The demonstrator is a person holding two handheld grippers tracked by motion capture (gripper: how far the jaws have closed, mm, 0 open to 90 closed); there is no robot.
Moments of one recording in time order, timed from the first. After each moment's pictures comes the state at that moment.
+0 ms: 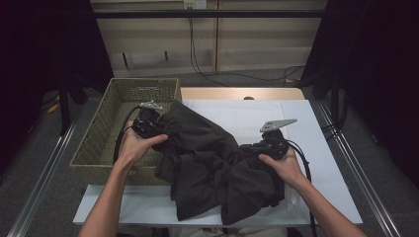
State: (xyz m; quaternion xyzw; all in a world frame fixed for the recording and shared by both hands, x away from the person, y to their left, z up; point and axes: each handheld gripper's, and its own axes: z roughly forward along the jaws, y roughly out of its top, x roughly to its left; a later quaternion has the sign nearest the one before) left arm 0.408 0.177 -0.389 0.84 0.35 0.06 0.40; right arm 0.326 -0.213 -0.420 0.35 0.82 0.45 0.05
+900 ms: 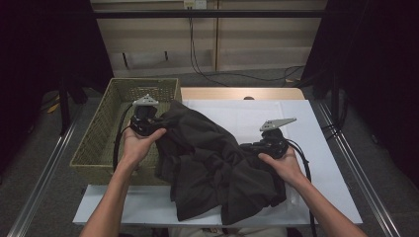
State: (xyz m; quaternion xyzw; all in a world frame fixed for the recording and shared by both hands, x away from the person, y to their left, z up) left arm 0.385 0.167 -0.358 0.82 0.33 0.09 0.46; right arm 0.329 -0.213 -0.421 0.36 0.82 0.45 0.05
